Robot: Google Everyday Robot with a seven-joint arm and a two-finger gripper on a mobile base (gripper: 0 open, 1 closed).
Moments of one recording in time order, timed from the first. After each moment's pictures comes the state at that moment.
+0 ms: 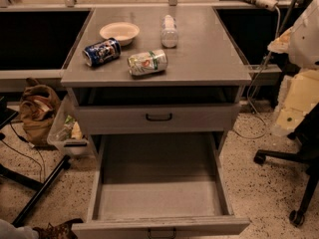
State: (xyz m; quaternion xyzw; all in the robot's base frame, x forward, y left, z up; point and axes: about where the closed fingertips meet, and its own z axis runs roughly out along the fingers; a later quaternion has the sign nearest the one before) arm 0.438 -0.217 0.976 -0.60 0.78 -0.03 0.16
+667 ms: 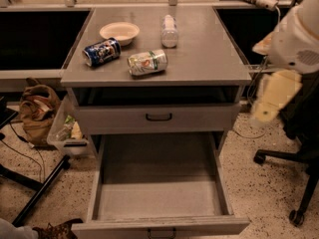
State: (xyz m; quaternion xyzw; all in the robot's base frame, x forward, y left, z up) arm 0.469 -0.204 0.957 -0.60 0.78 -0.01 0.18
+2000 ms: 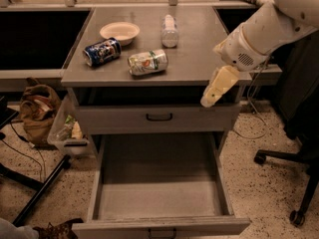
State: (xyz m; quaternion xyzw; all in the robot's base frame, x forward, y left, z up) arm 0.587 -0.148 0.894 -0.58 0.77 0.07 0.27
